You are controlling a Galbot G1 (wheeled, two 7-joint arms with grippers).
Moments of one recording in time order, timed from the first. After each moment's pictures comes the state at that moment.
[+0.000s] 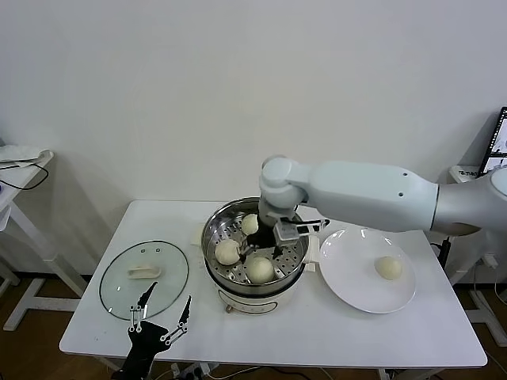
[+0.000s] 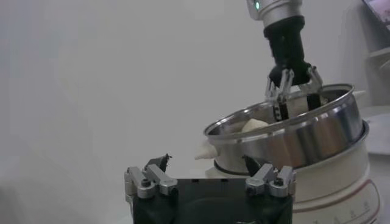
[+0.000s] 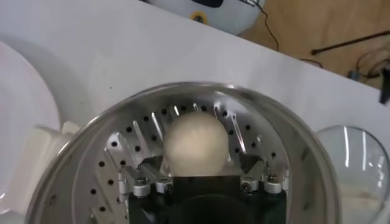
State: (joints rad) left arm 1.80 -1.28 -0.54 -2.08 0.13 -0.30 0.01; right arm 0.55 1.09 -1.24 1.46 -0.24 0.72 -1.02
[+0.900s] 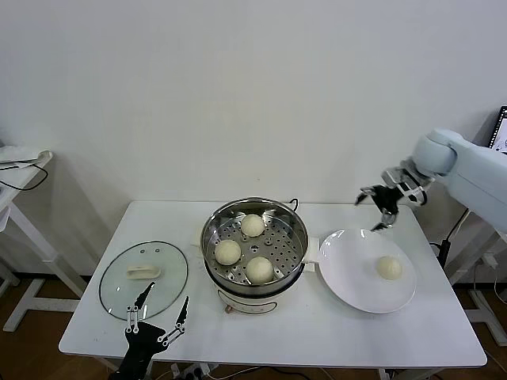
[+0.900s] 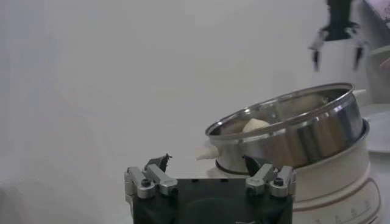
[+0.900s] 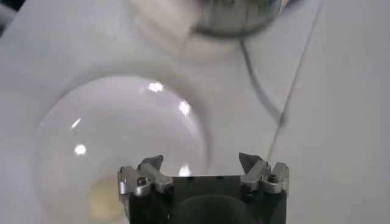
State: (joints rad) left arm 1.82 -1.29 -0.55 -2.09 0.13 -0.30 0.01; right arm 0.38 0.69 -1.10 1.01 0.14 0.14 -1.16
